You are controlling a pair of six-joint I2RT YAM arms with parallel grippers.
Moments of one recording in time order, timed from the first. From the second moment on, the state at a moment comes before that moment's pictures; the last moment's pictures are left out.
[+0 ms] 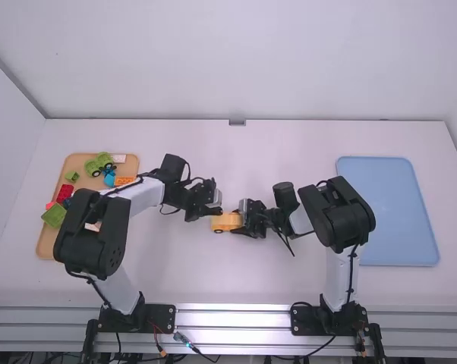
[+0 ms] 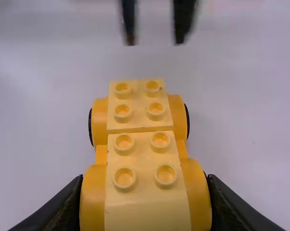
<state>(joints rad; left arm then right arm) -0.18 1.78 0.94 -0.42 0.91 1.23 0.36 2.11 0.64 0.62 -1.01 -0.77</state>
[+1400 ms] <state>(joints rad) -0.24 1.87 0.82 -0.07 0.88 0.99 0.32 2.11 0.64 0.63 -1.01 -0.78</state>
